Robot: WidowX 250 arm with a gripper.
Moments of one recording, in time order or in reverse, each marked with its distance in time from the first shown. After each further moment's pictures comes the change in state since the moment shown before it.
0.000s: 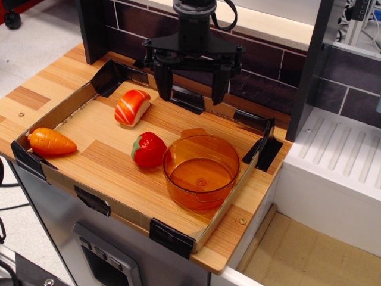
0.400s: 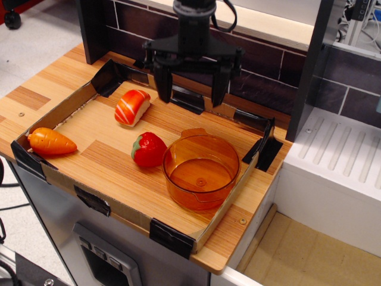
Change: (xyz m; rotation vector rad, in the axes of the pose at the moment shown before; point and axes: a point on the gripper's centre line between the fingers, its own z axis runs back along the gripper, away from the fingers) arm -0.004 0.000 -0.008 0.004 0.029 -0.009
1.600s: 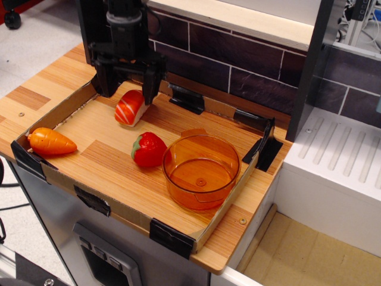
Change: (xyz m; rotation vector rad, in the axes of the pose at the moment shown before) arm 0.057 0.079 -0.053 0.007 0.076 -0.205
